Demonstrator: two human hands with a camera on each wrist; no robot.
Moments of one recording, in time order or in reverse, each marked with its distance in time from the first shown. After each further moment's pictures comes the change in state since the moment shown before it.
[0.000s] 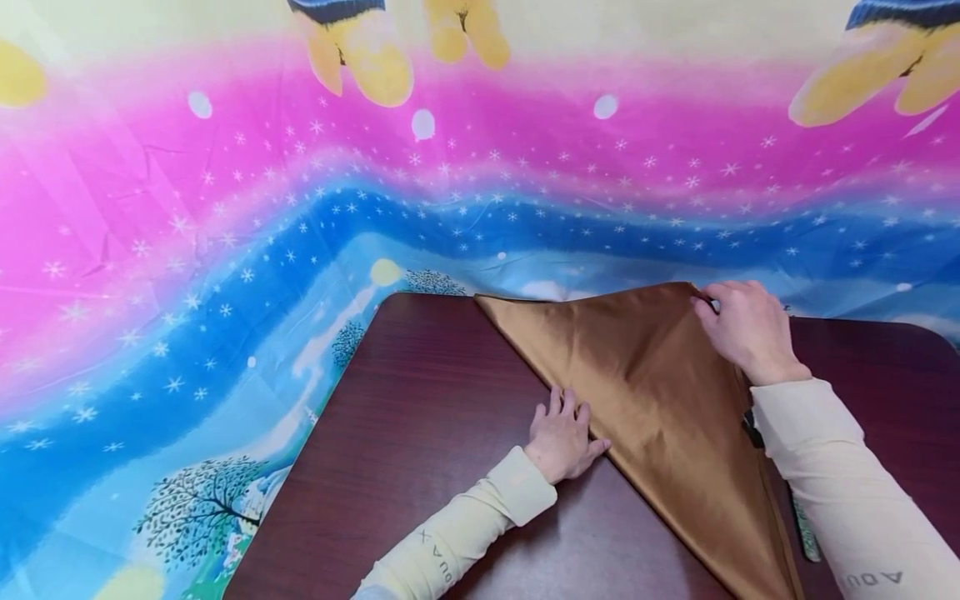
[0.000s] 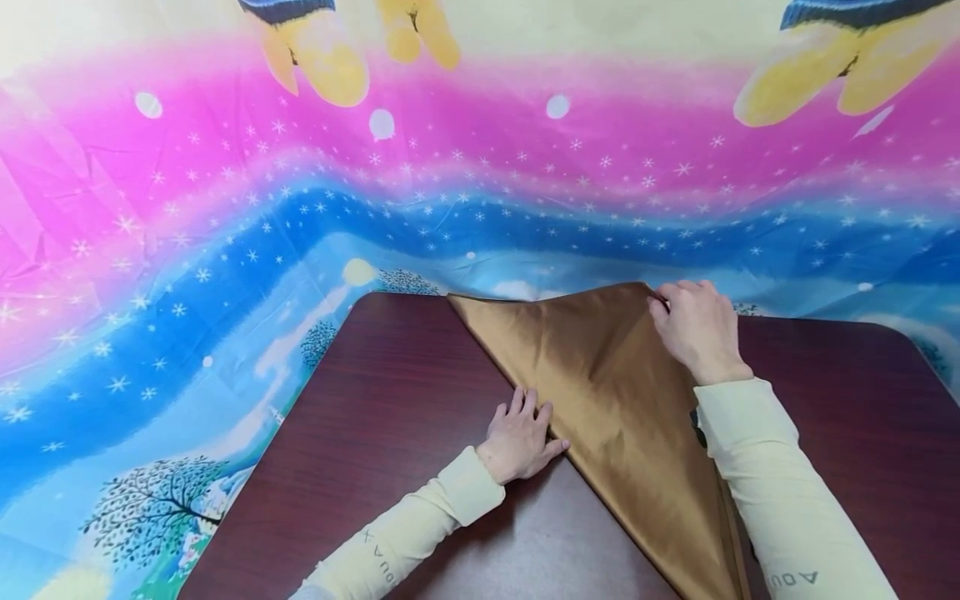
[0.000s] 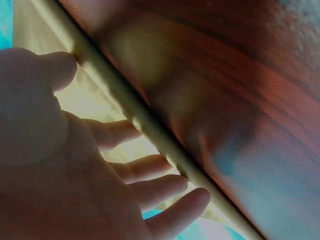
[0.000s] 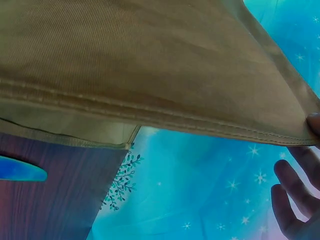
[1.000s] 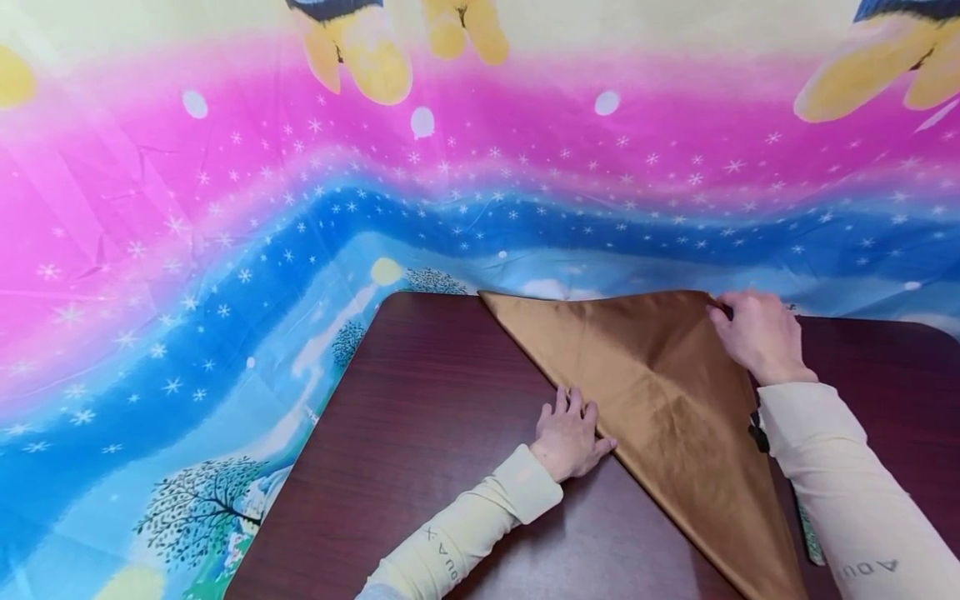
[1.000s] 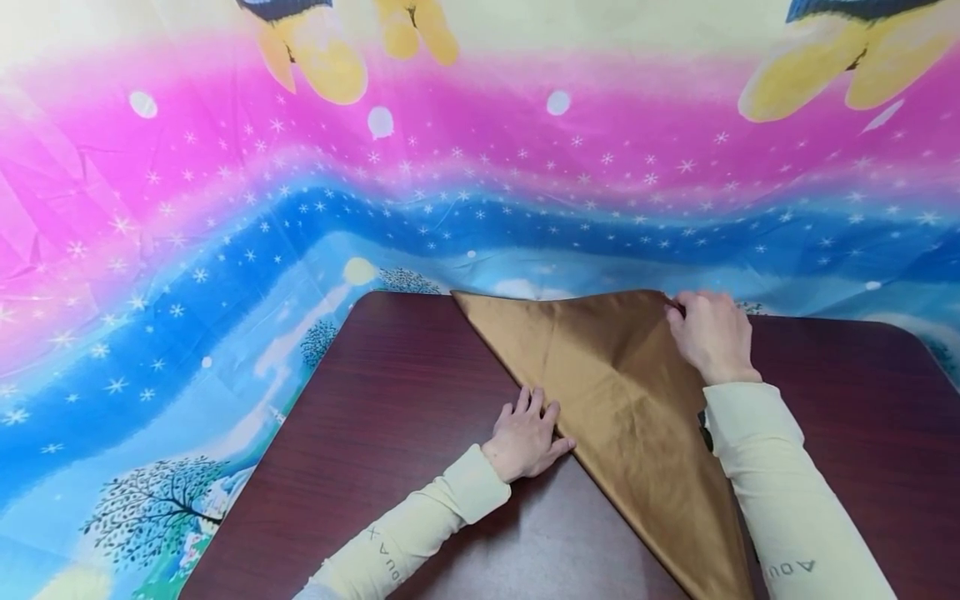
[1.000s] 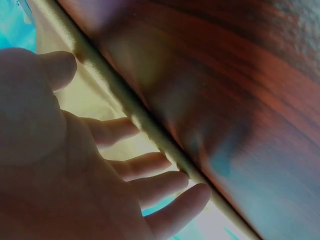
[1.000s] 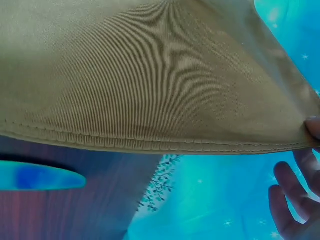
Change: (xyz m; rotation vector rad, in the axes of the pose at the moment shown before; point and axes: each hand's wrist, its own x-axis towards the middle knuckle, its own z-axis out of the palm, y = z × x) left_hand 0.007 0.005 0.000 -0.009 -0.003 0.008; right_hand -0.004 0.030 0.017 0.044 -0.111 0.132
